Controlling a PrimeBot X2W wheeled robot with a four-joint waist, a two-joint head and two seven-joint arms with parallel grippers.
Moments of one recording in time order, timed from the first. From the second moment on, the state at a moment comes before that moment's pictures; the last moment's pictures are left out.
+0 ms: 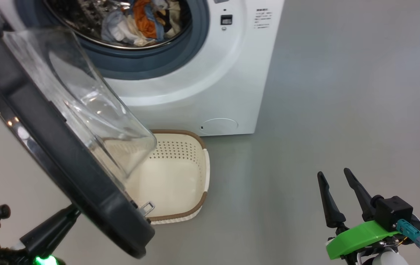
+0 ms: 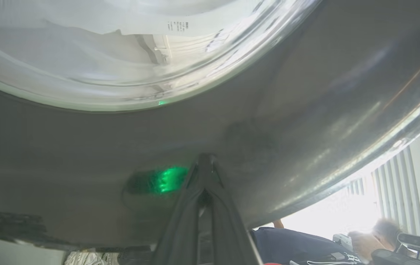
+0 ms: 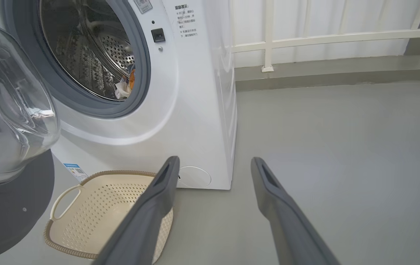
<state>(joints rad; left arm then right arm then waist) -0.05 0.09 0.36 -0.08 -1.84 -0.02 1.15 -0.12 -0.05 -0.02 0.25 0.17 0.13 -0.26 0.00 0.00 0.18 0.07</state>
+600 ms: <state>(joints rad) -0.19 0.04 0.28 0.05 -1.84 -0.12 0.99 -0.12 -0.05 -0.02 0.24 0.17 0.13 -0.26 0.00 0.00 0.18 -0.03</state>
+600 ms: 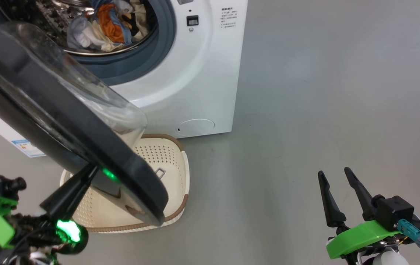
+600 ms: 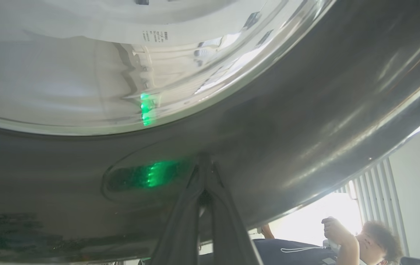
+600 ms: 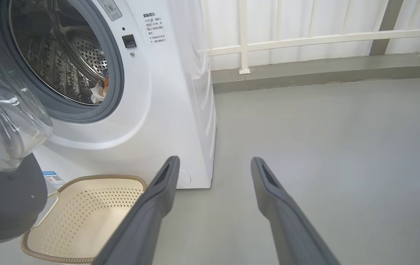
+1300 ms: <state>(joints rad) -0.39 0.04 0.13 0.09 -1.81 -0.12 0.74 -0.12 -0.05 -0.01 0.24 0.17 0.13 -0.26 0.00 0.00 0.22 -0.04</state>
